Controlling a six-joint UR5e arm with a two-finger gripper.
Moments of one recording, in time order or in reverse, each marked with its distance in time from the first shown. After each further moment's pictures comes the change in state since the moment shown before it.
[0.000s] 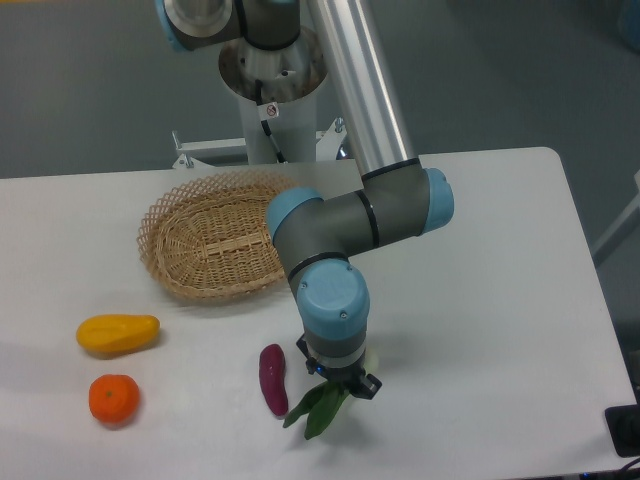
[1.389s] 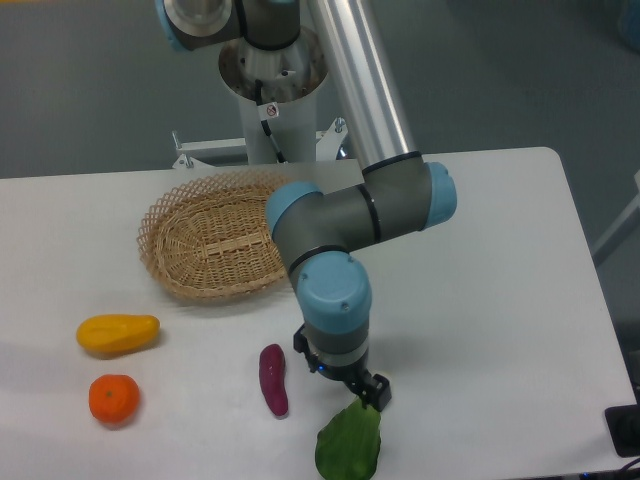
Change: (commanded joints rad) arm 0.075 0.037 0.035 -0.014 -0.014 0.054
